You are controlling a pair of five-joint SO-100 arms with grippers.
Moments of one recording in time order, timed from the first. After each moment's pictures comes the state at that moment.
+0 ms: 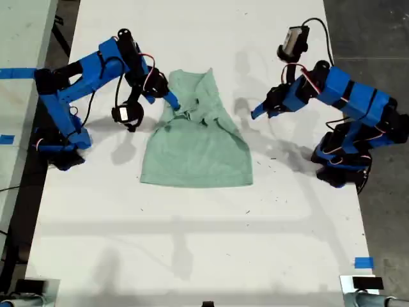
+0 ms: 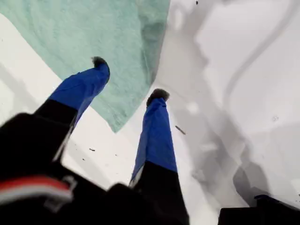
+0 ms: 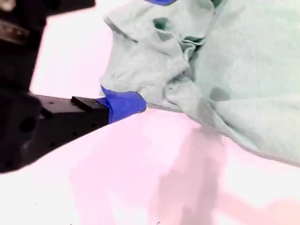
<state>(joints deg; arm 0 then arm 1) -16.1 82.8 65.7 96.2 35.9 29.3 125.9 109.2 86.0 -38.6</state>
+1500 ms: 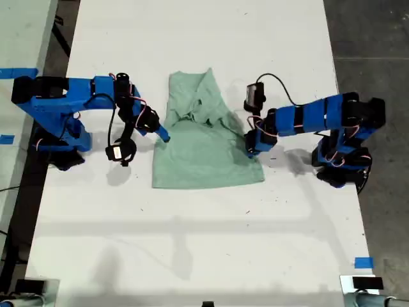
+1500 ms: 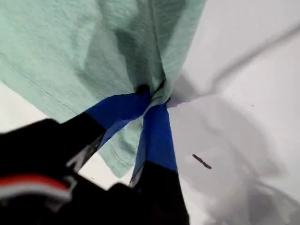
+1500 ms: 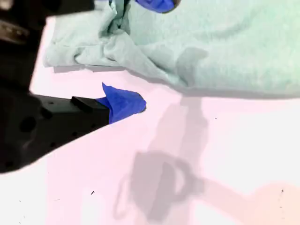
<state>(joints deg) -4.2 98.3 103.2 75.1 23.1 13.2 96.7 124.3 57.8 -26.5</state>
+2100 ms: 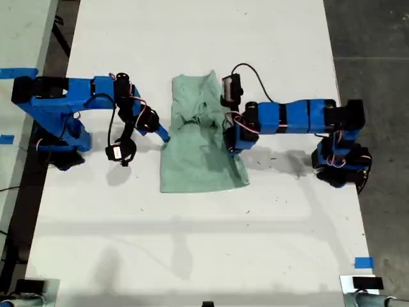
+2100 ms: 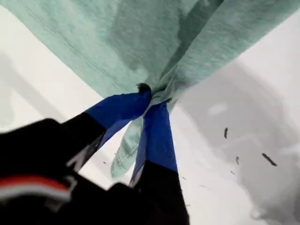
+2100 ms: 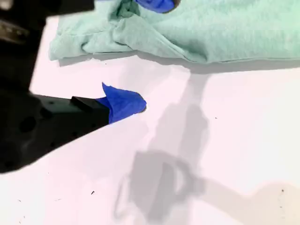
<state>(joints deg) -4.2 98.3 103.2 75.1 23.1 5.7 75.5 74.5 83.9 -24.0</state>
